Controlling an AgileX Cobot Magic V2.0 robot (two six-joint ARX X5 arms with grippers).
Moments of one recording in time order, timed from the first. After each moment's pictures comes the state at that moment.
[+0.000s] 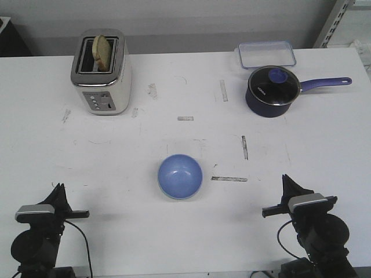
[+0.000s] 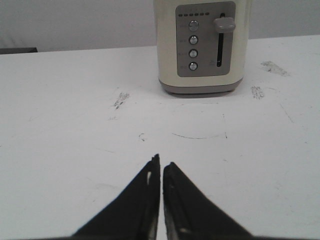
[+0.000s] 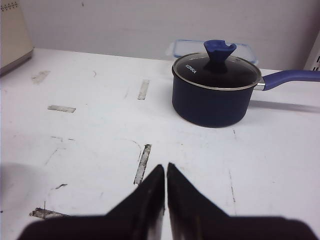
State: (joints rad) left arm 0.04 0.10 0.25 -0.14 -0.02 0.07; right arm 0.23 0.27 0.51 -0.47 0.10 0.00
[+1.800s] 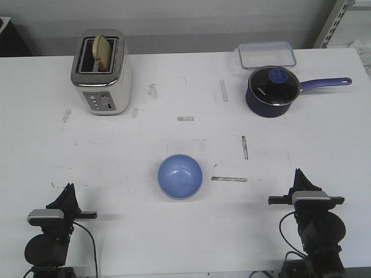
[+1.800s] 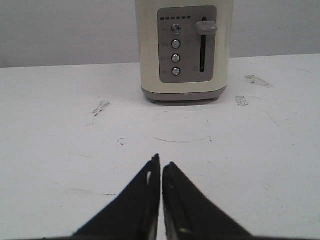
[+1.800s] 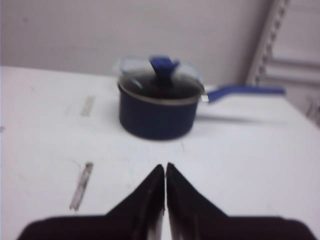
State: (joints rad) left arm -0.01 0.01 0.03 0.07 -0.01 0.04; right arm 0.04 0.26 0.33 -0.21 0.11 -0.04
